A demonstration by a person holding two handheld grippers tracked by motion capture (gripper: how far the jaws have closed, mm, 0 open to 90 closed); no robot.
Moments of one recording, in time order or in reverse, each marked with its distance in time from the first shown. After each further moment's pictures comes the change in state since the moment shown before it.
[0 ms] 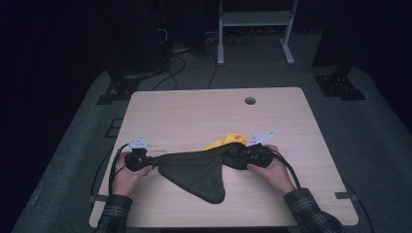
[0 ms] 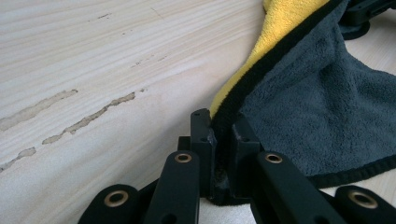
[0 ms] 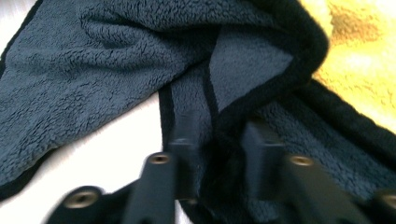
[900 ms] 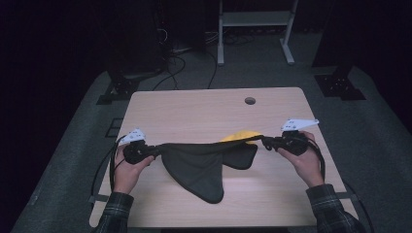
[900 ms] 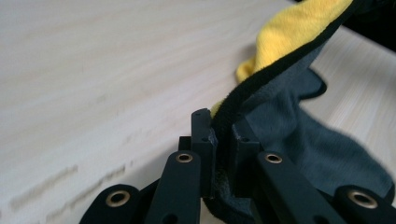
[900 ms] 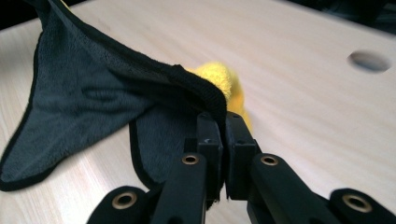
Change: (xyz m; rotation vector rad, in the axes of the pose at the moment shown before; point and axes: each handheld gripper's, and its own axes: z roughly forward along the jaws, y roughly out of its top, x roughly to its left) left arm -0.016 0.036 -0.020 -0.194 -0.023 0.045; right arm -0.027 0.010 -0.109 -0.171 -0.109 0.014
